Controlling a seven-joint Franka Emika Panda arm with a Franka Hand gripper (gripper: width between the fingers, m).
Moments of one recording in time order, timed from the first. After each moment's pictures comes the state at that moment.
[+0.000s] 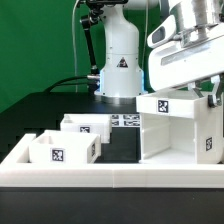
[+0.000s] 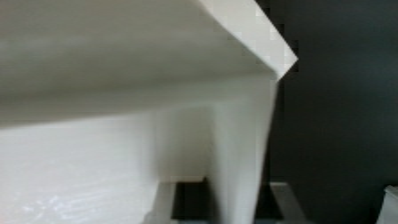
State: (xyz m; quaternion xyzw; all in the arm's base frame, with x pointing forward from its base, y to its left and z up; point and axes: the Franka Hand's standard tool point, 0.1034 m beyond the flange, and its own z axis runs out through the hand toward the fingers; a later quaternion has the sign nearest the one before) arm 0.608 0.101 0.110 -0.90 0.38 -0.18 0.12
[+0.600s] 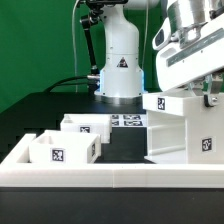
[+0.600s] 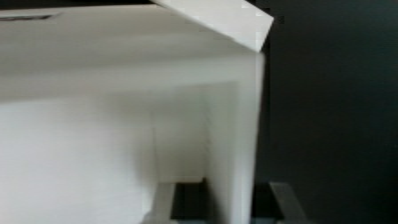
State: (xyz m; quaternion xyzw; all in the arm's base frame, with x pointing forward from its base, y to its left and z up) arm 0.616 0.095 0.114 -0.81 0.54 -0.15 0.16
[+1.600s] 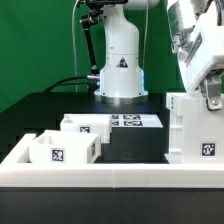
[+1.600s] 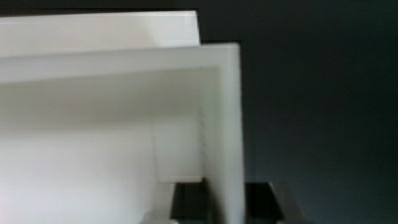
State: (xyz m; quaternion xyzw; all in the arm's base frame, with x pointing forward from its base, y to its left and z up) arm 0.637 0.097 0.112 -0.67 0.71 -0.10 0.20
